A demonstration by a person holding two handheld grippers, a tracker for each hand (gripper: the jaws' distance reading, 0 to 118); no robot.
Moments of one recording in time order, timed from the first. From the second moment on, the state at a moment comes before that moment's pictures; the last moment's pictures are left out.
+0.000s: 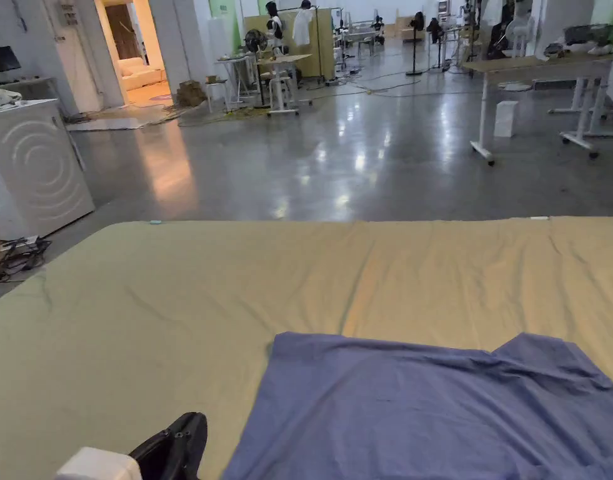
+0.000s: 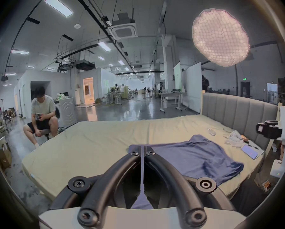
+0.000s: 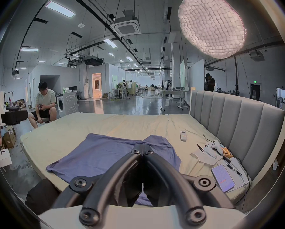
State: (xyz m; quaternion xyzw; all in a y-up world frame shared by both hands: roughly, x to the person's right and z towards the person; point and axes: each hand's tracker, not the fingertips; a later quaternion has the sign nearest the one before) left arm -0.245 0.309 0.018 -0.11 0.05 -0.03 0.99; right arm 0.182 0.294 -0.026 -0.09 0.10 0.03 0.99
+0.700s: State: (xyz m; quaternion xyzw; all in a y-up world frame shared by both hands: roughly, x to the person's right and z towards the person) left arm -0.371 0.098 -0.073 -0.43 0.04 0.03 0.90; right arm 0.181 0.249 -0.041 -0.22 0.11 0.00 0.97
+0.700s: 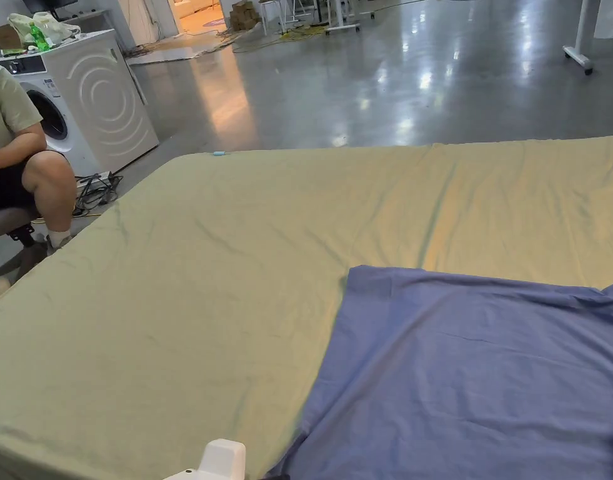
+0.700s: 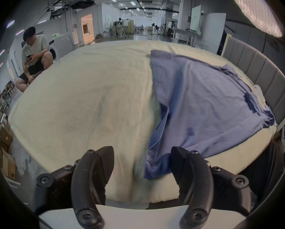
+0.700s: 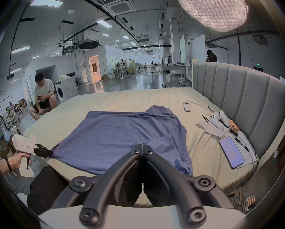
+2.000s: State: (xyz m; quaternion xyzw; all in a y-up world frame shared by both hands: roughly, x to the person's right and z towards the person) left arm -0.351 0.097 -0.106 -0.52 0.03 -0.06 0.85; right arm 0.278 0.118 -0.146 -0.39 0.08 0.02 0.92
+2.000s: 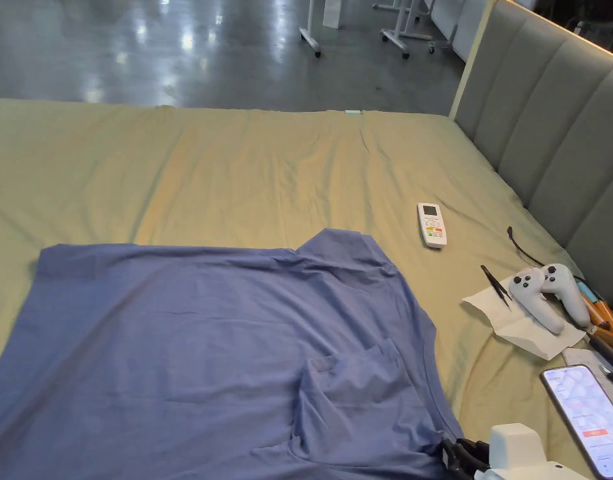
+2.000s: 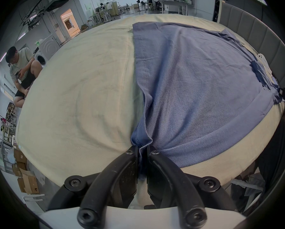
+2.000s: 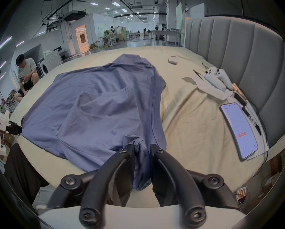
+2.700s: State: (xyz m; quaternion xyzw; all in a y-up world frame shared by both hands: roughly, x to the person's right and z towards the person) left arm -0.392 0.173 -0.184 -0.41 0.01 0.19 0.89; right arm 0.292 0.181 -0.213 -0.33 0.06 -0.06 0.94
